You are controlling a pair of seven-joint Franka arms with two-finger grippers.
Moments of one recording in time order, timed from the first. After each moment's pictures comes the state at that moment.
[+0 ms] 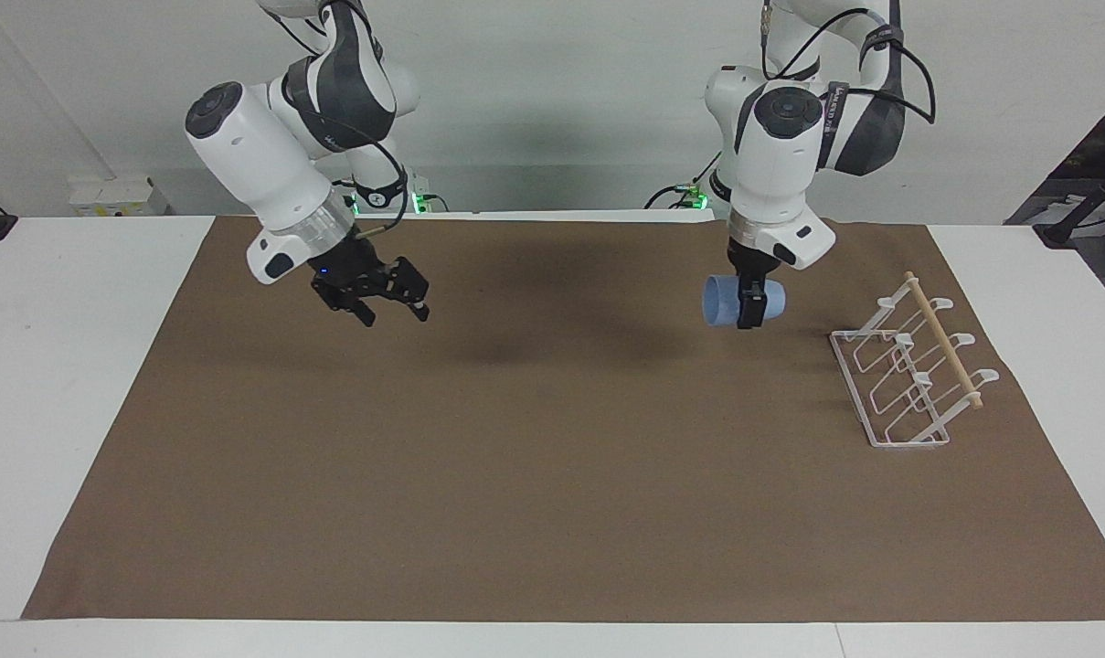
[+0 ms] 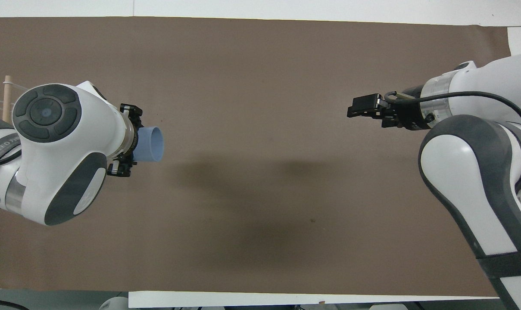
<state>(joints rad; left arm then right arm) -0.55 -0.06 0.10 -2.01 0.28 1.92 -1.86 0.26 -0.02 -0.15 -1.94 0.27 2.03 0.19</state>
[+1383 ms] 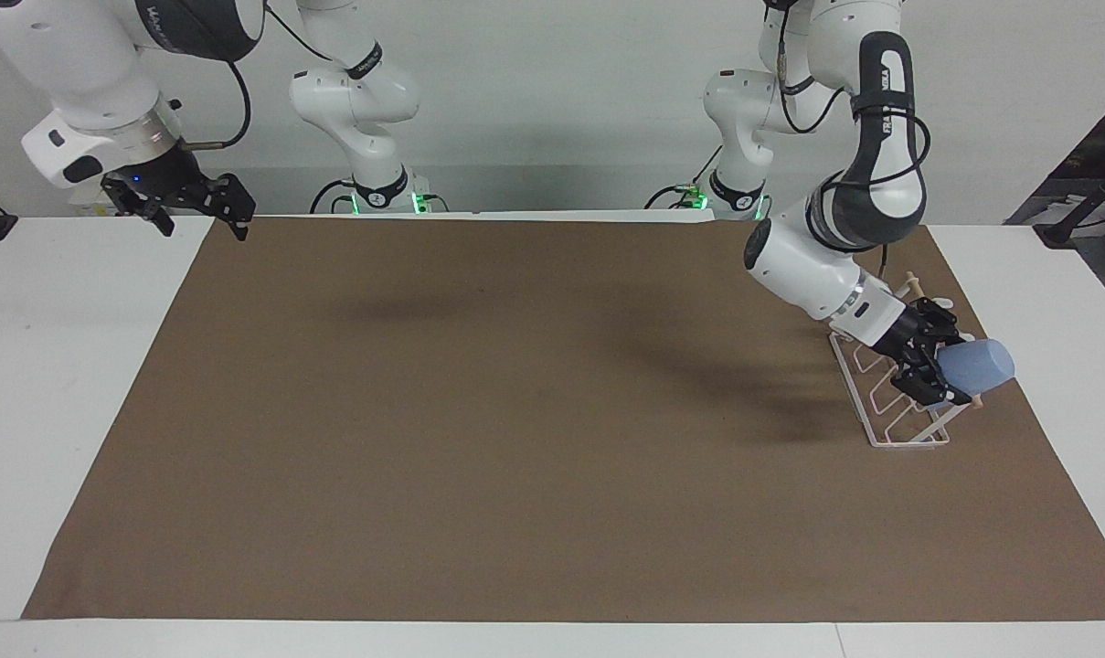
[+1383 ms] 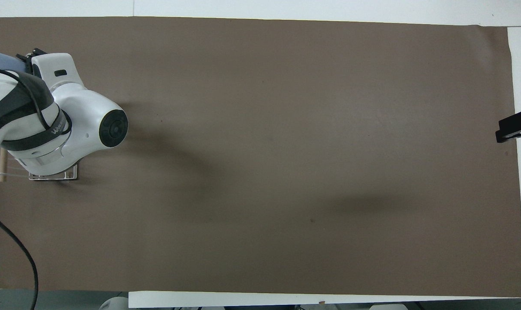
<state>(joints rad) -0.35 0.20 0.10 -2.01 1.47 2.02 -2.02 0.01 -0.02 -0.11 -1.57 -0.09 1.42 -0.07</state>
